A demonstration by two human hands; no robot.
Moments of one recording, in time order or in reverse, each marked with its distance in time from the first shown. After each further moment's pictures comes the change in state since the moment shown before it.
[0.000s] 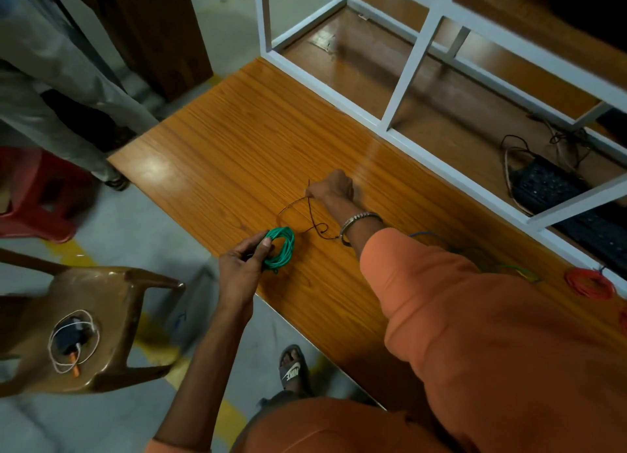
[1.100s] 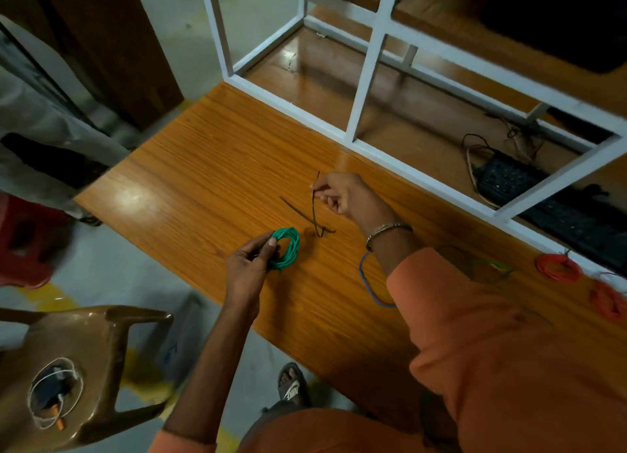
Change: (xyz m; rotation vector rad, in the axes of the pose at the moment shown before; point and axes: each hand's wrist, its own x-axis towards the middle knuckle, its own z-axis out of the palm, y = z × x) left_hand 0.014 0.016 0.060 0.044 -0.140 0.004; right_hand 0.018 0.016 -0.095 0.602 -0.292 0.258
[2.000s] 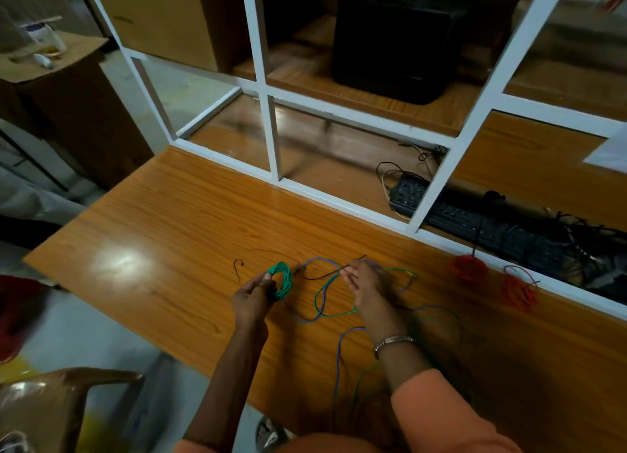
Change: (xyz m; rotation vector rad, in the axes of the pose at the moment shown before) left_hand -0.064 -0.056 0.158 -0.108 0.080 -0.111; right_hand -0.046 0.167 -0.204 0.772 0.311 -0.076
